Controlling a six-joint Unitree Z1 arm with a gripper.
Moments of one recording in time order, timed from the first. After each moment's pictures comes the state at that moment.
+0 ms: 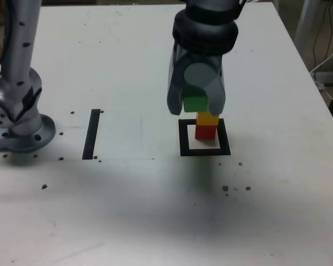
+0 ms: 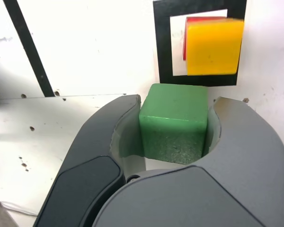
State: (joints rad) arm -0.20 2.02 -1.81 1.54 0.05 -0.15
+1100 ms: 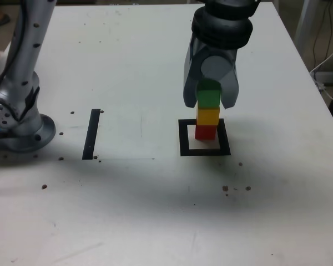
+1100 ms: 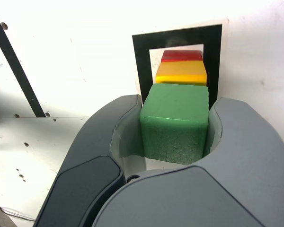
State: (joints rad) arm -0.09 2.10 -1.88 1.54 0.05 -0.03
